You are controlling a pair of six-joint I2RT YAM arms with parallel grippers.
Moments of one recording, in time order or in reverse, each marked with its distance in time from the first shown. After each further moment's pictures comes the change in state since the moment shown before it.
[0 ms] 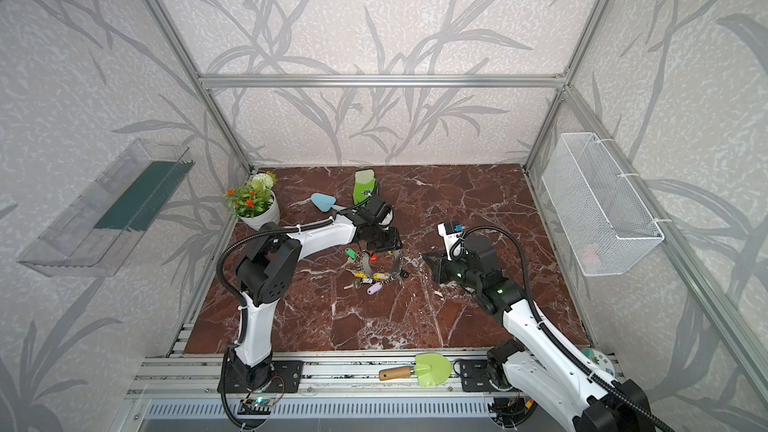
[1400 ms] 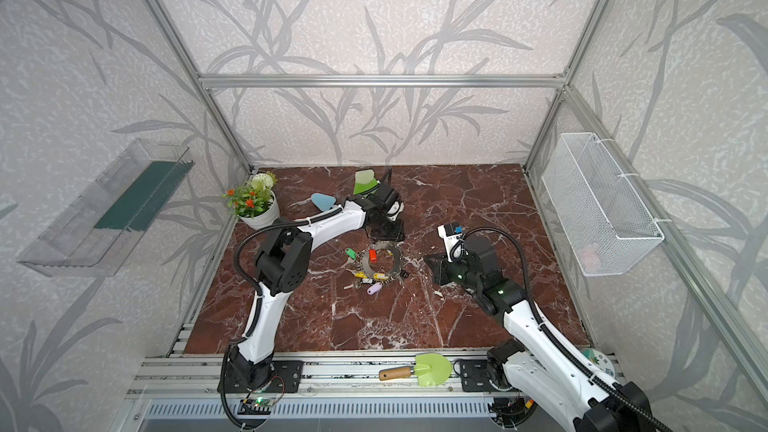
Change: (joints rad) left arm 0.024 0.172 0.323 -0.265 -0.011 0.269; right arm 0.000 -0.011 0.000 -0.034 0.007 -0.016
